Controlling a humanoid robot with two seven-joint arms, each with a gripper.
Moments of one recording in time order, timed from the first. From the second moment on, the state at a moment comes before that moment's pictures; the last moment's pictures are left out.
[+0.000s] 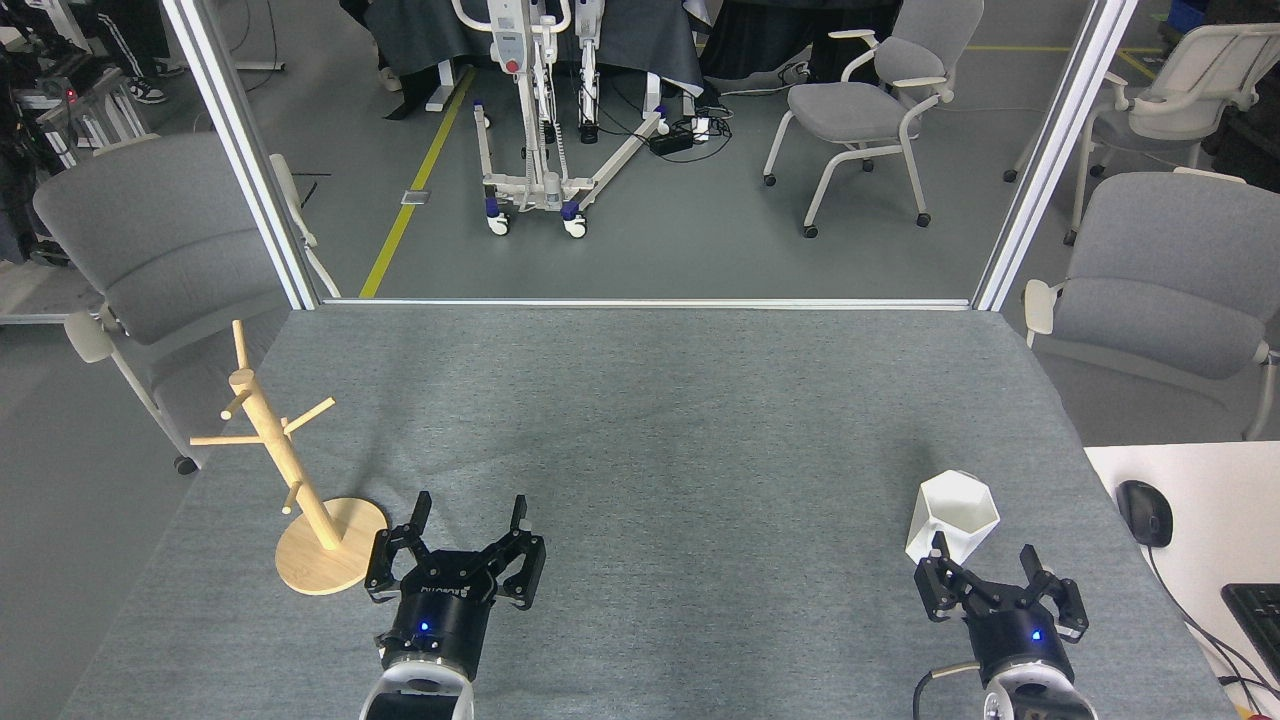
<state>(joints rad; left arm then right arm) -0.06 -0.13 -0.06 -1.55 -1.63 0.02 0.05 -0.18 -0.03 -0.27 -1.14 1.52 -0.14 -0.04</state>
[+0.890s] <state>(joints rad) -0.07 -0.13 -0.06 -1.51 -1.63 0.03 0.05 -0.31 -0.03 -0.26 -1.00 1.52 -0.13 -0.03</state>
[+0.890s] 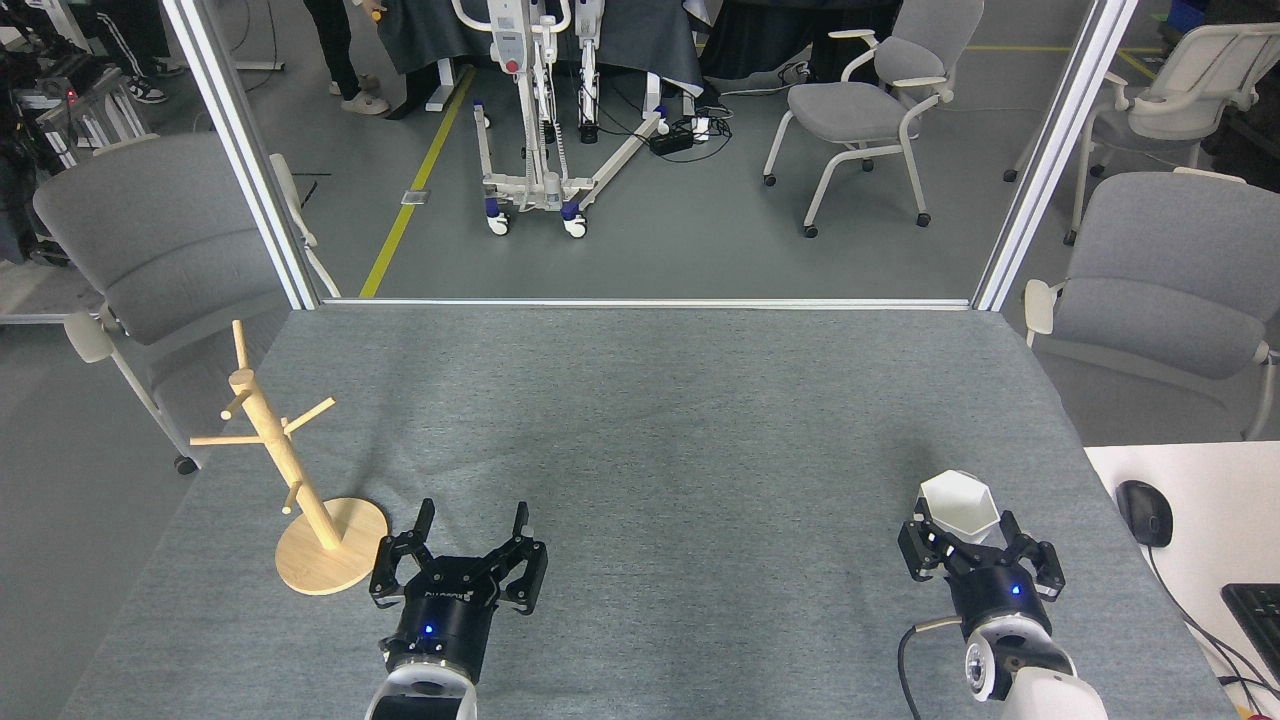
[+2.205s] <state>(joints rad) -0.09 -0.13 -0.06 -1.47 -1.63 0.03 0.05 -0.40 -0.04 -0.26 -0.85 1.56 -0.10 -0.04</state>
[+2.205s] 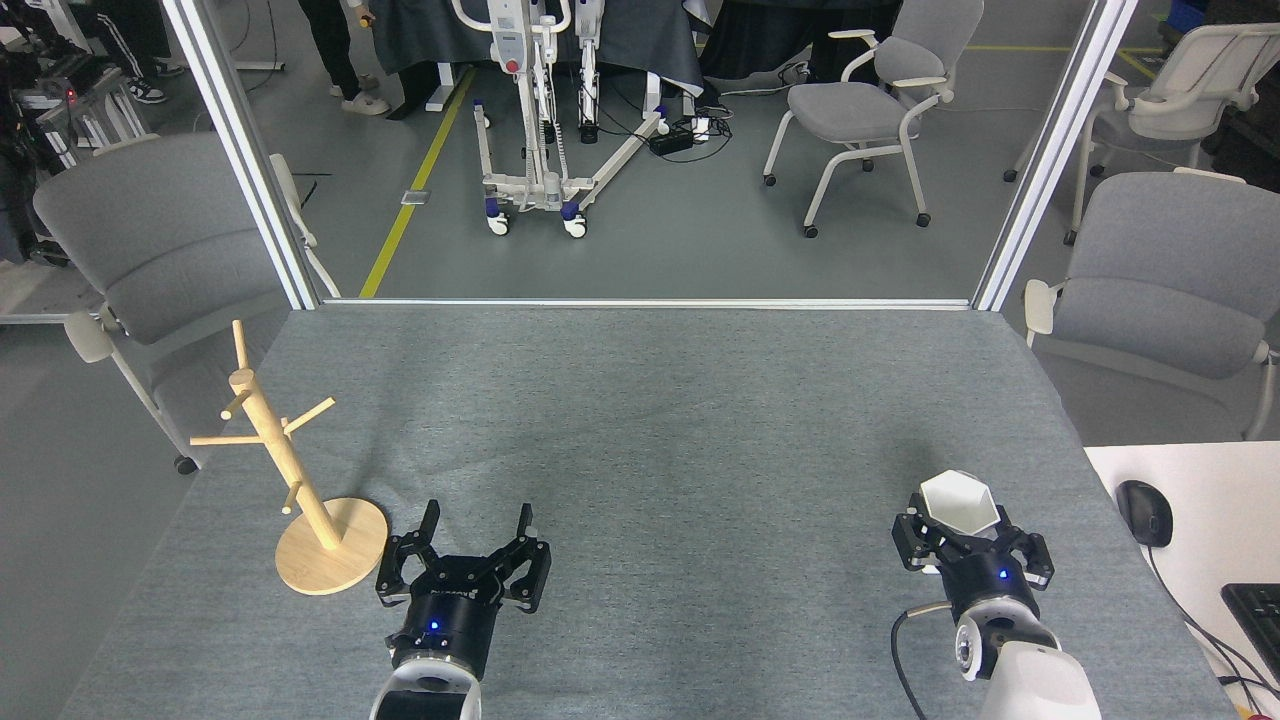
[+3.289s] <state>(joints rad) -0.08 -0.12 -0.13 -1.49 -1.64 -0.01 0.06 -0.31 -0.04 -0.14 -1.62 1.42 0.02 0.44</state>
